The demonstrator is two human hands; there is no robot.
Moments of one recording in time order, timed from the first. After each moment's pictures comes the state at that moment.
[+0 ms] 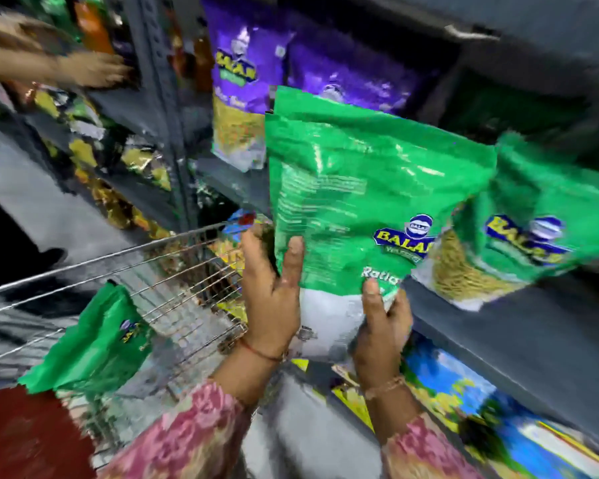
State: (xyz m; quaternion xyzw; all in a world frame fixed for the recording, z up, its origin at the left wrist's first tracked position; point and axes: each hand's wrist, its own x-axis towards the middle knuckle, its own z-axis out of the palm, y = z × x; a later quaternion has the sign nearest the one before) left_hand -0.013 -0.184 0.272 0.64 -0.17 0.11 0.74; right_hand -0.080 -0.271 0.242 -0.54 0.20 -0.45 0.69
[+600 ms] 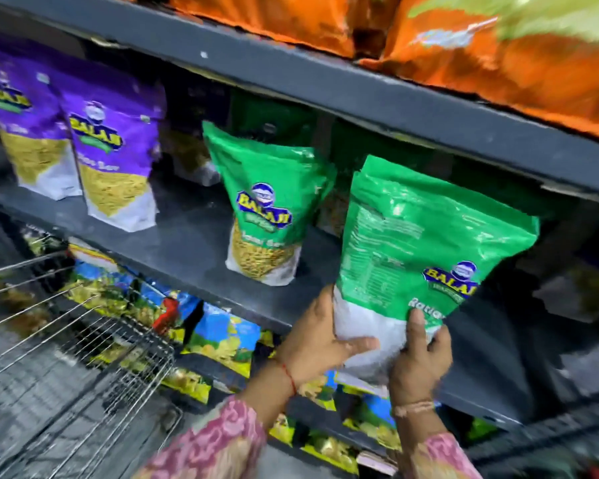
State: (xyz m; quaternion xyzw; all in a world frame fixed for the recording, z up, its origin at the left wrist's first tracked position) left_hand -0.230 -0.410 0.254 0.67 -0.47 -0.23 0.53; right_hand -0.333 -0.504 0.231 -0.47 0.32 -0.64 0.52
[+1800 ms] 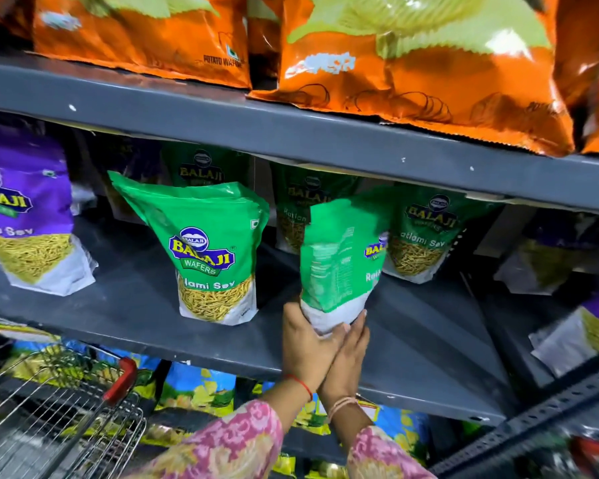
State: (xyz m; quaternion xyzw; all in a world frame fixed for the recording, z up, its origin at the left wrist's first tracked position) left_hand -0.240 -0.490 0.230 0.72 -0.31 -0.14 0.61; right_hand -0.284 -0.522 0.185 -0.64 0.48 -0.46 0.39
